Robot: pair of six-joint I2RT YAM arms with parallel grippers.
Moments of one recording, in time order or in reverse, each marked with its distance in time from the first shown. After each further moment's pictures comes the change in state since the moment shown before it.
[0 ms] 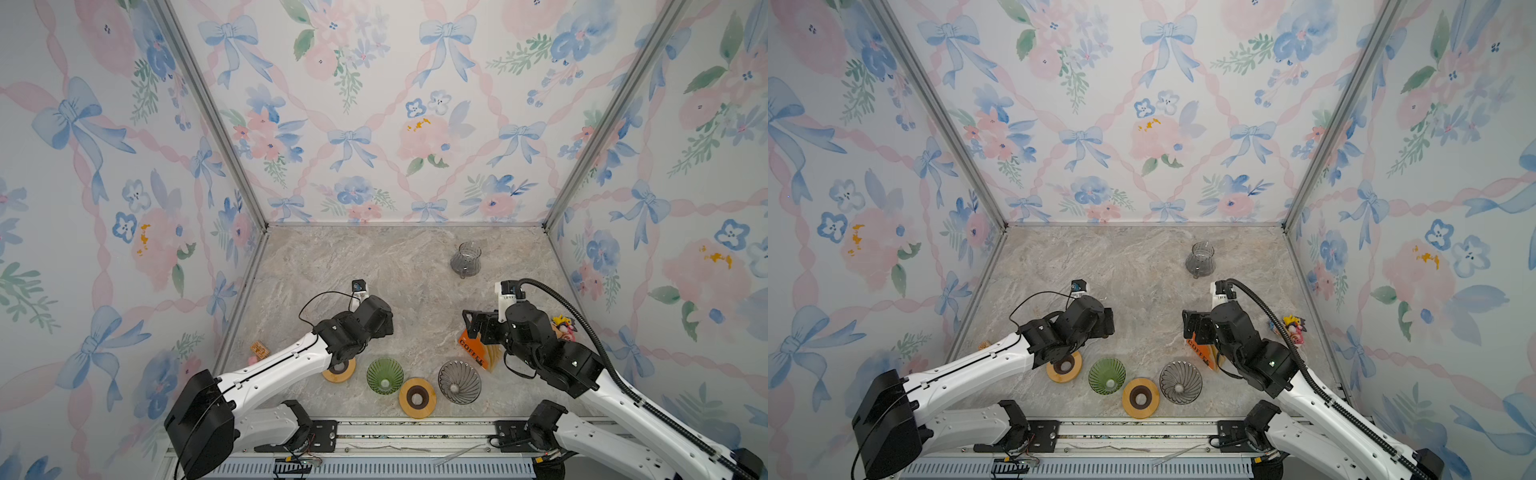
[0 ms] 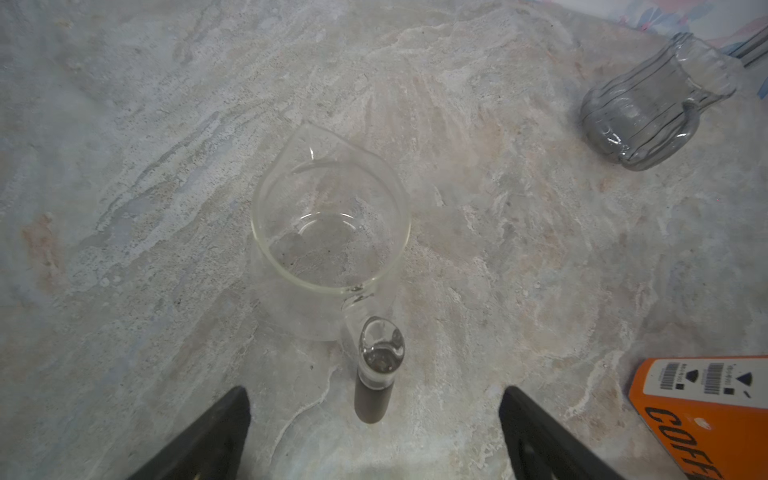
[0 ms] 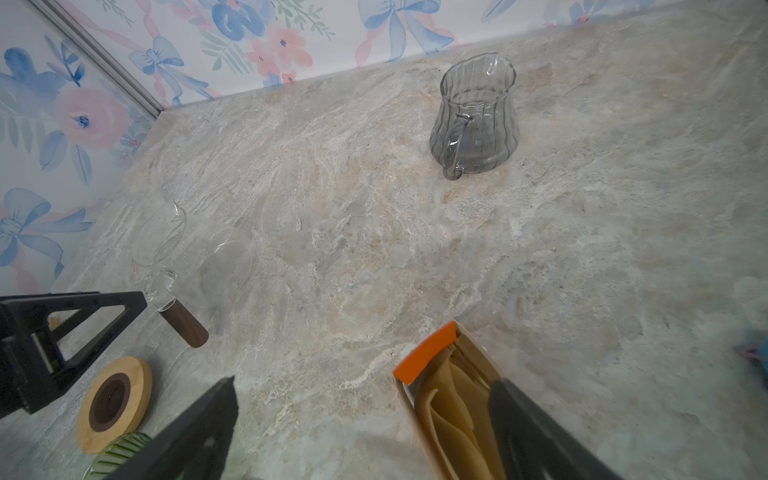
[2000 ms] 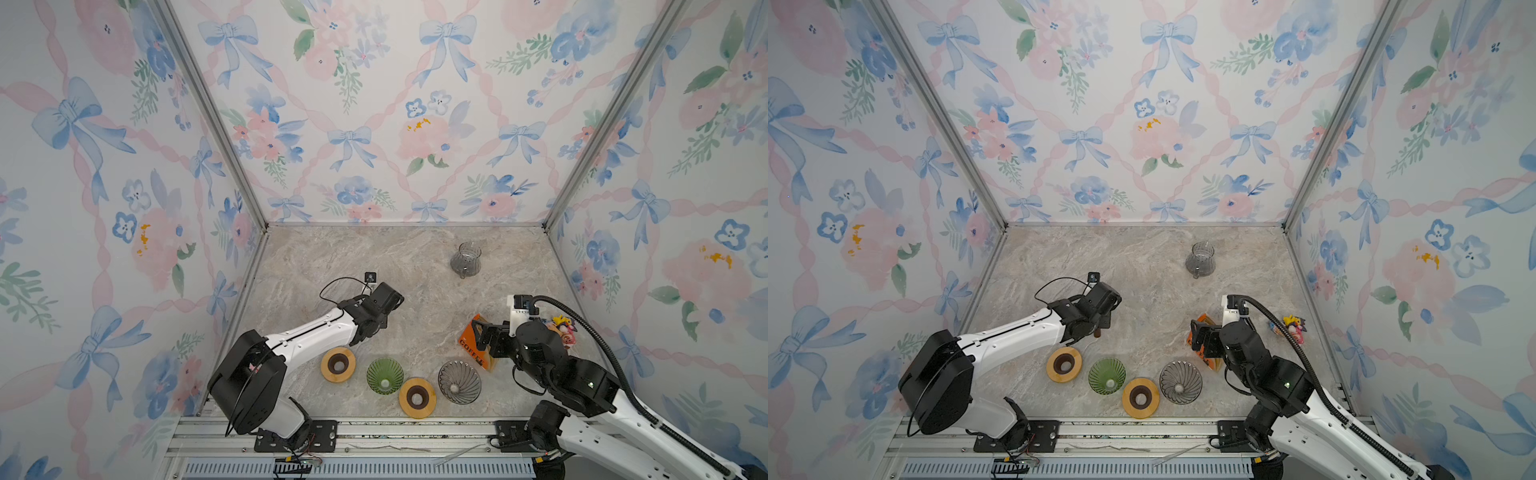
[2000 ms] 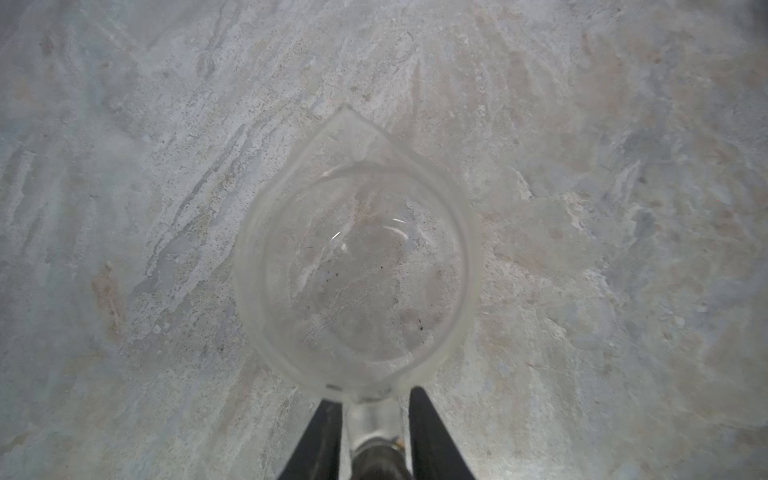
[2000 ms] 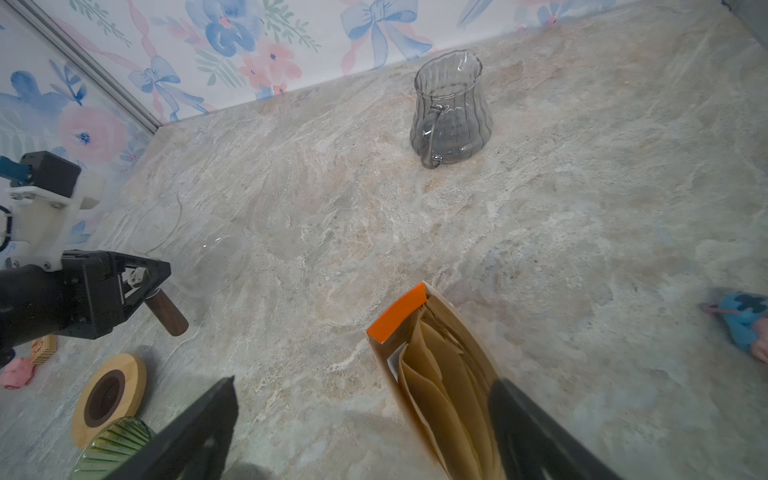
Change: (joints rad) left arm 0.077 0.280 0.146 -0.045 -0.056 0.189; right arm 0.061 -0.190 -0.099 -0.058 0.080 0.056
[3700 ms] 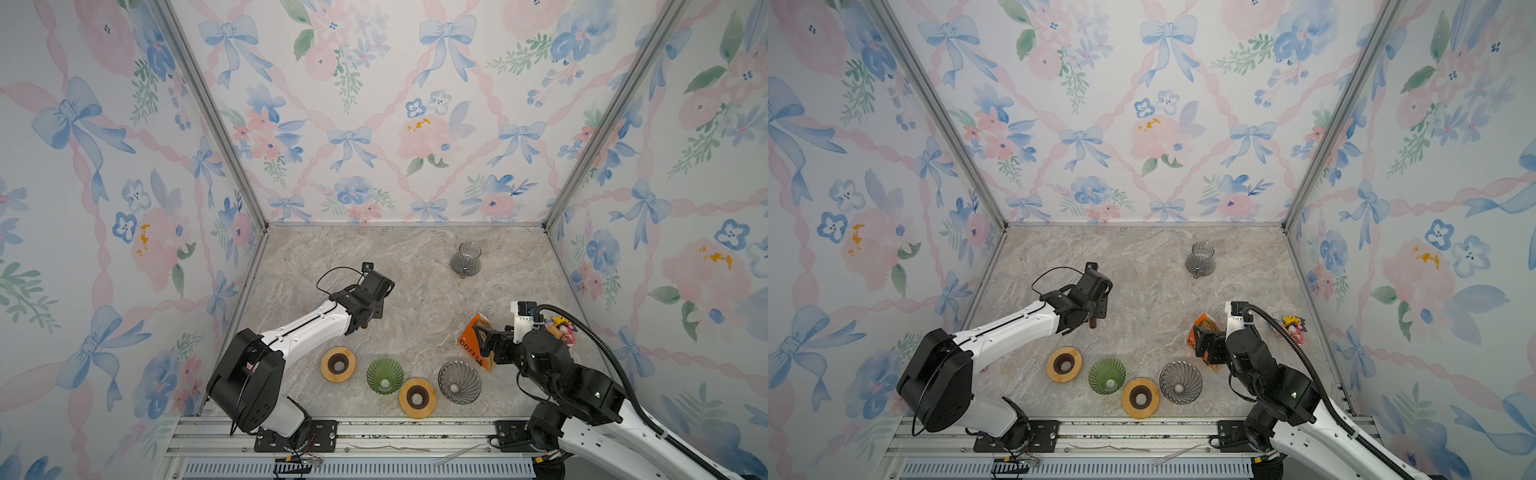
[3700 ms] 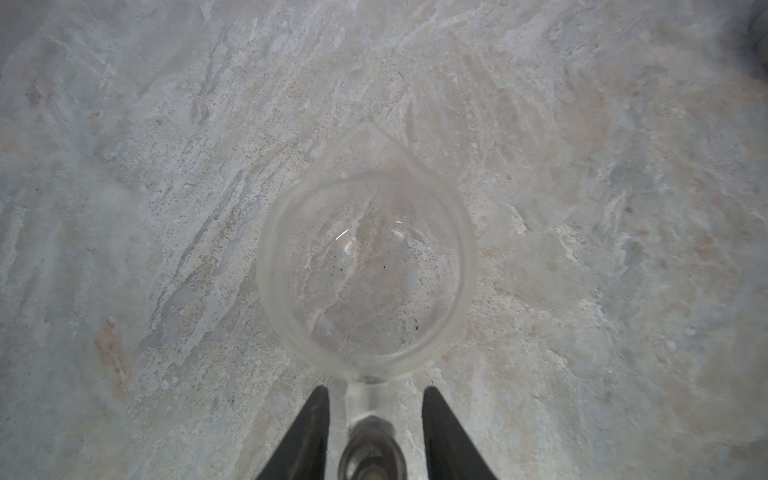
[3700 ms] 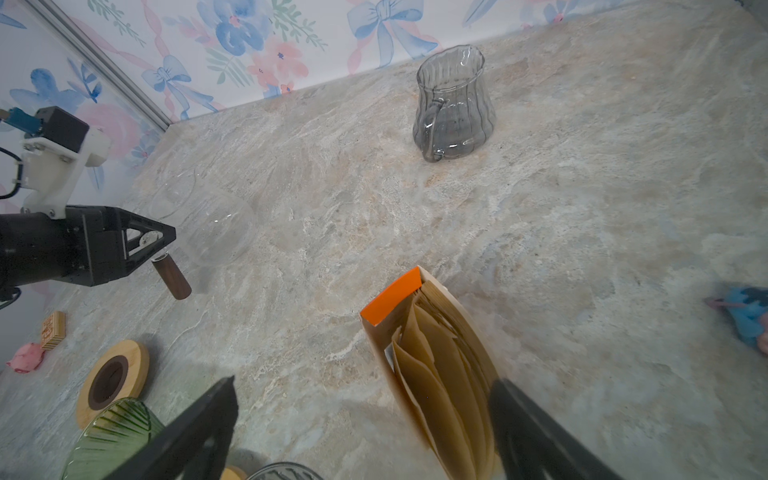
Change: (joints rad) left arm 0.100 -0.018 0.027 0.050 0.107 0.137; right arm 0.003 -0.065 -0.047 -0.010 -0.009 -0.011
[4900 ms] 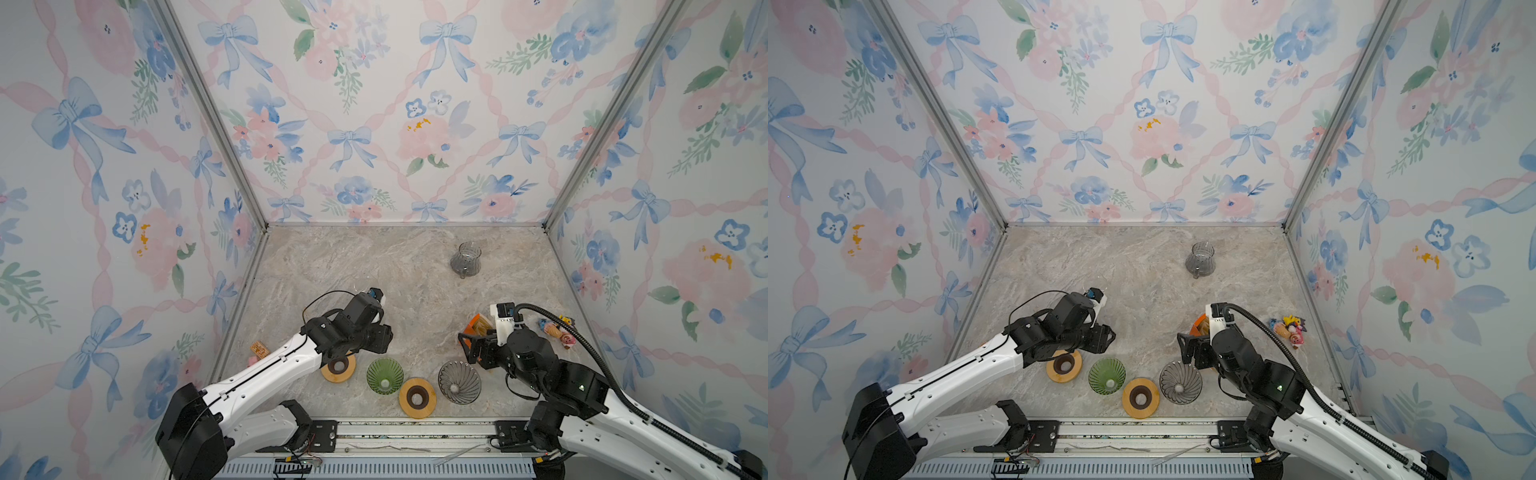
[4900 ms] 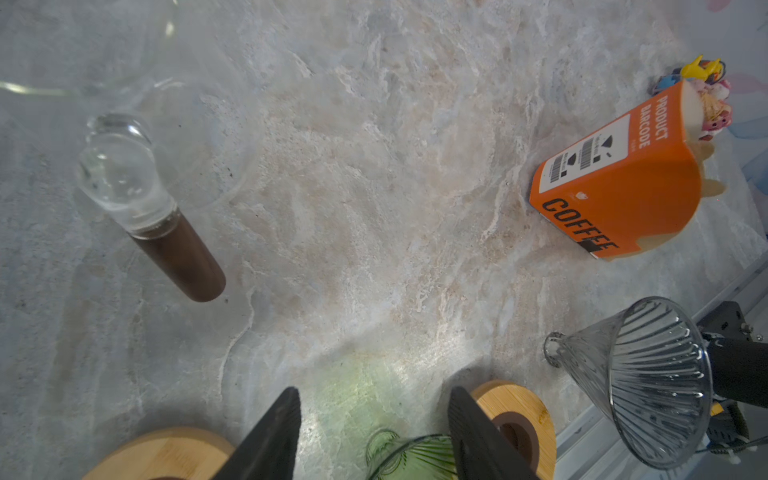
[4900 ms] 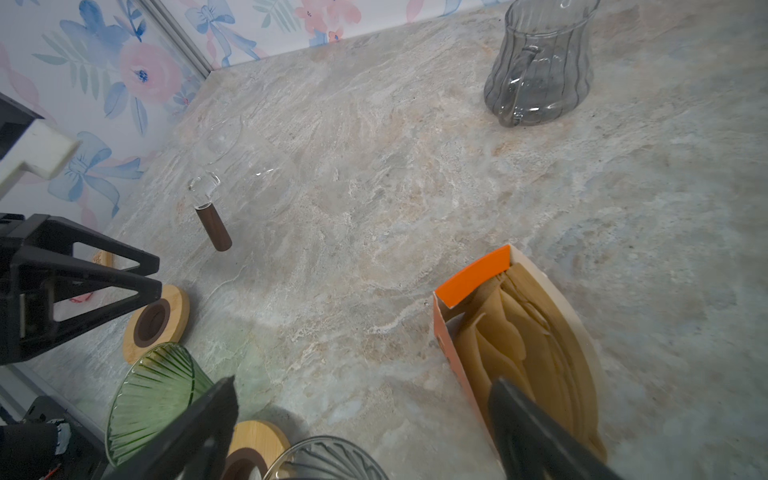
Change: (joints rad) left arm -0.120 -0.332 -0.157 -0.142 0.438 -0.009; right arm 0.097 0.102 -0.005 0.075 -0.083 0.003
